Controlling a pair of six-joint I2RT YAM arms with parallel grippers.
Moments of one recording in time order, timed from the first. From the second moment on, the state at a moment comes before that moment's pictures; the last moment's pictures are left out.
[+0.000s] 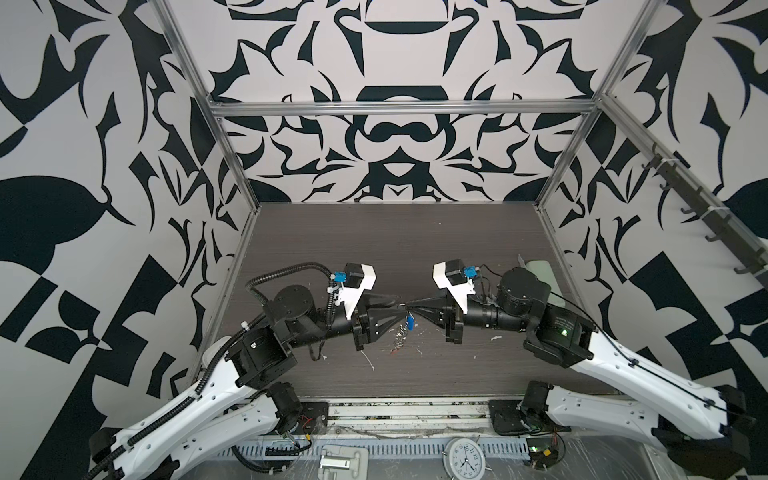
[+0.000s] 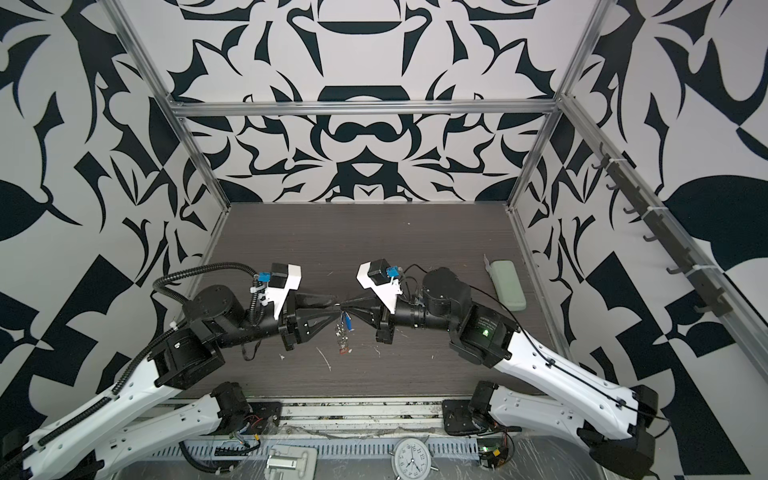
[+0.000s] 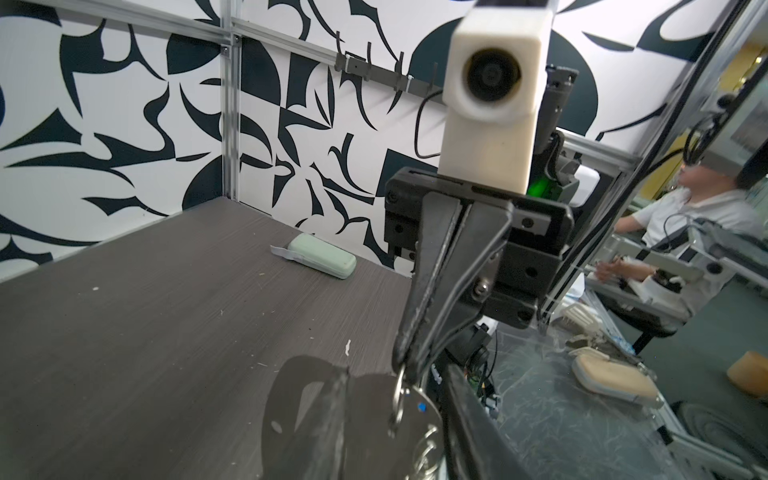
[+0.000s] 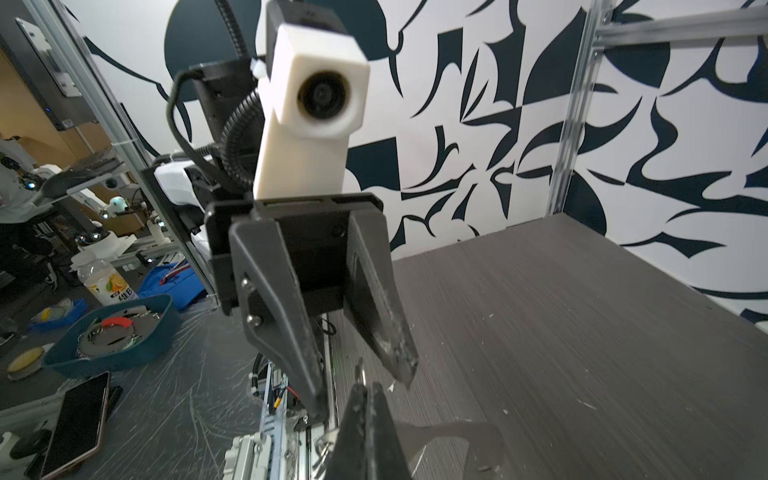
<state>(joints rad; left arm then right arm) -0.95 0.70 0.84 -0.16 0.40 -0.26 0.98 0.92 1.02 -0.23 -0.44 0.12</state>
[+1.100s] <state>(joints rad) -0.95 0.88 1.12 -0.53 0.50 -0.08 0.94 1.02 1.24 -0.57 -0.50 0.01</state>
